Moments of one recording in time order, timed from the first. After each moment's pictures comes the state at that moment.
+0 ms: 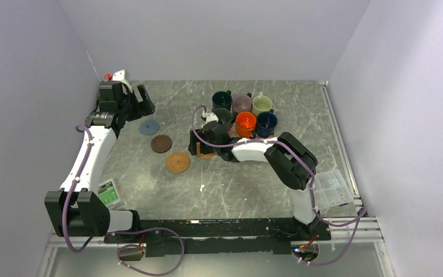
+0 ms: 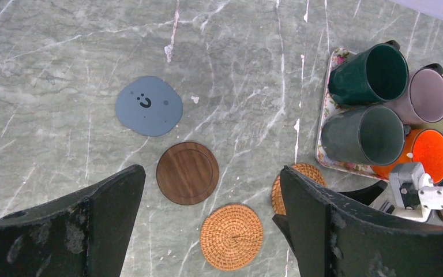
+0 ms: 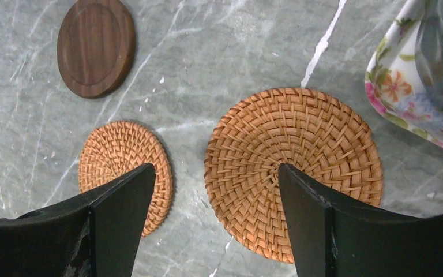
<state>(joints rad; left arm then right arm) -0.01 1.31 1.22 -0.48 0.08 -0.33 0.84 1.99 1.16 0.21 0.04 0.55</state>
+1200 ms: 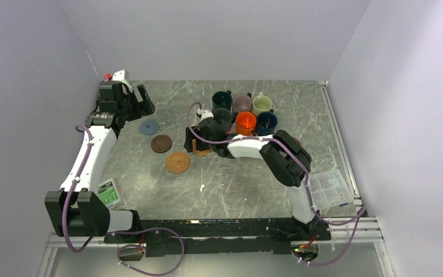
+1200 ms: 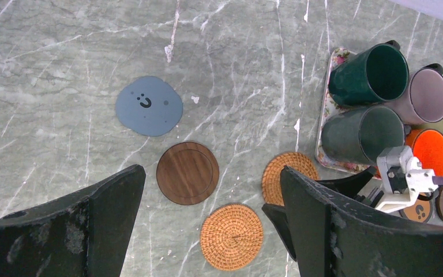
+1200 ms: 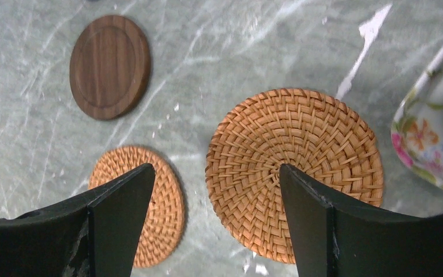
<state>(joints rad) -0.01 1.31 1.22 -0.48 0.07 -0.33 0.84 2.08 1.29 0.22 0.03 0.53</state>
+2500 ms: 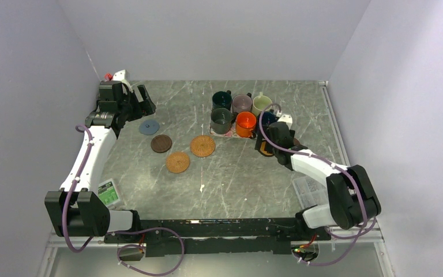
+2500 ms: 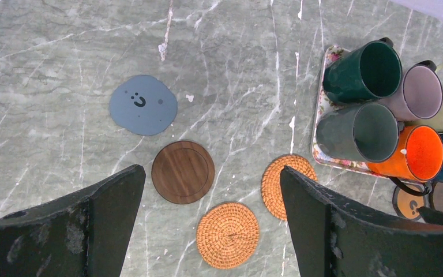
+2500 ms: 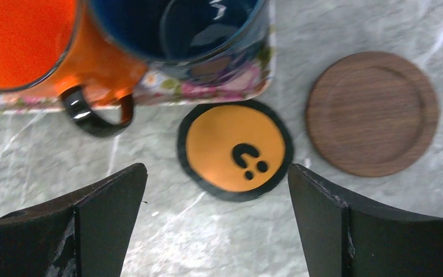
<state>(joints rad) -0.01 1.31 1.22 -0.48 0.09 -0.34 0.40 1.38 0.65 0.01 0.28 0.43</state>
